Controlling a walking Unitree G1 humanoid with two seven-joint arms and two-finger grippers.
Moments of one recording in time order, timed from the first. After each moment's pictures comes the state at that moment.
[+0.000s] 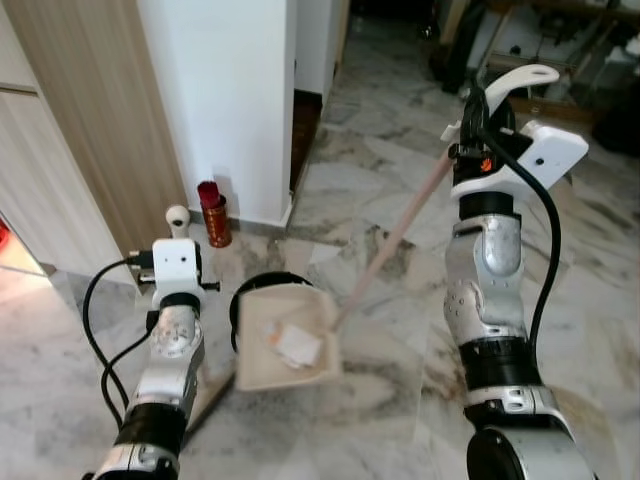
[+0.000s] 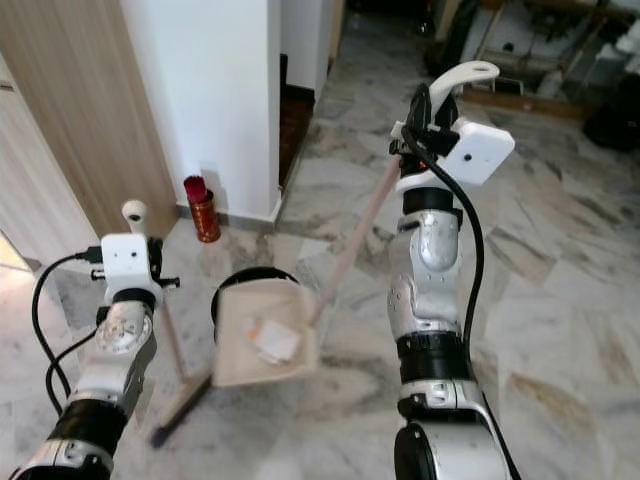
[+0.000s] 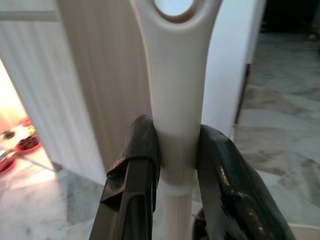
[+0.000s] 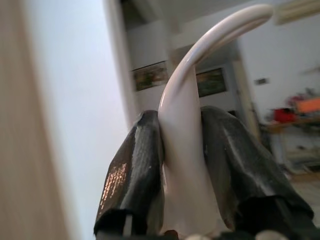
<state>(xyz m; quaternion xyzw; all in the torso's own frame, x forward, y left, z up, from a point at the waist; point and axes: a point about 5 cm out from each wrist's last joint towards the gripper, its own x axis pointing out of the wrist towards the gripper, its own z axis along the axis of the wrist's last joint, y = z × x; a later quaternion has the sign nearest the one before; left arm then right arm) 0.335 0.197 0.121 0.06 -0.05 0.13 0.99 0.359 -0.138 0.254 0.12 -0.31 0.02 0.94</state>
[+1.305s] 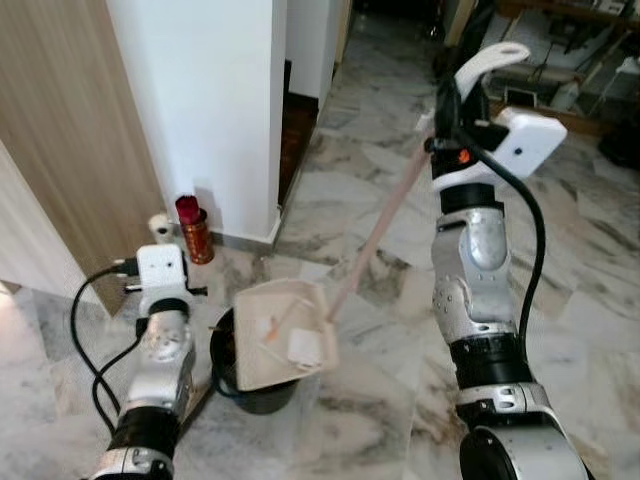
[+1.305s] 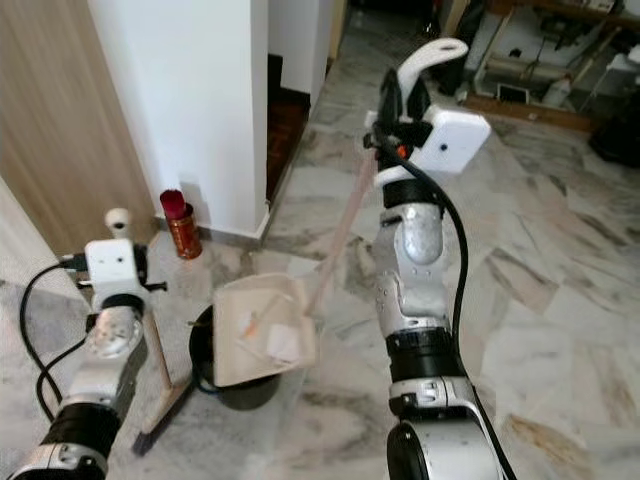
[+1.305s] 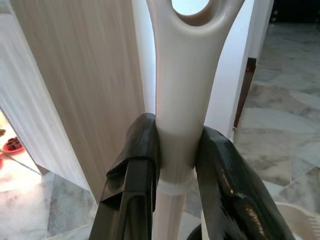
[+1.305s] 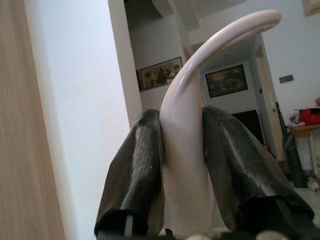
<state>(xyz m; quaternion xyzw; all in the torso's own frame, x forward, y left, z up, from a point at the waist) 0.330 0.205 0.113 0.06 -0.04 0.16 0.99 0.356 -0.128 0.261 0.13 -0.32 0.05 0.94</state>
